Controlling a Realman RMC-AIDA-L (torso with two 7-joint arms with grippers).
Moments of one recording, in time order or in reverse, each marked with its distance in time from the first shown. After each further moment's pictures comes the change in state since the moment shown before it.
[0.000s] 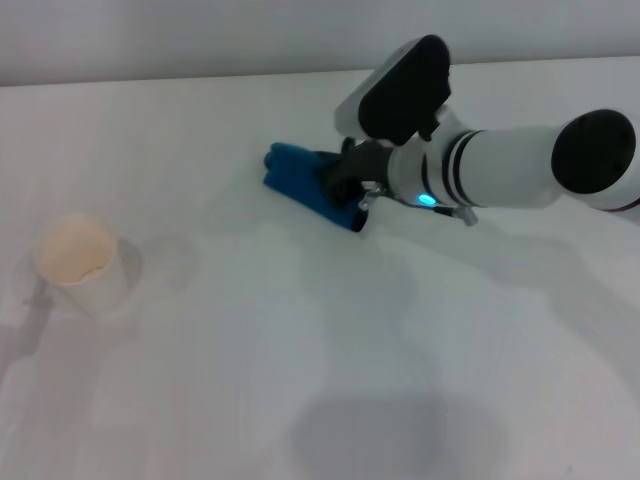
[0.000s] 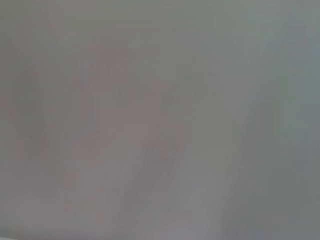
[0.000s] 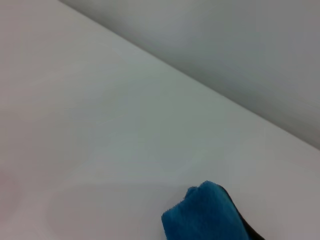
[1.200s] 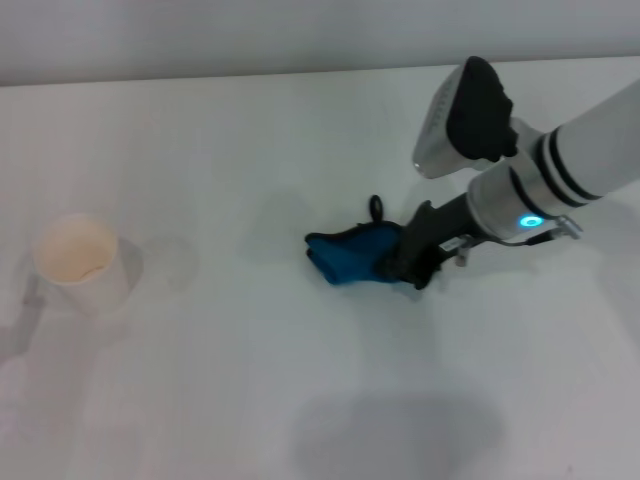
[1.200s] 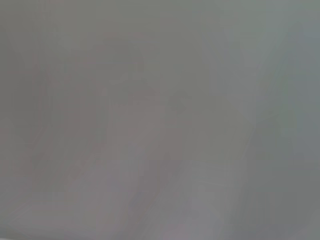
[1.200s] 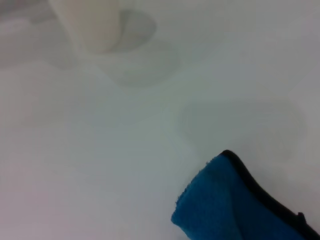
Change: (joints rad) left arm -0.002 0.002 0.000 -0.011 -0.016 0.001 0.000; right arm -0.087 -0.017 0.581 -0.161 -0.481 0.859 -0.202
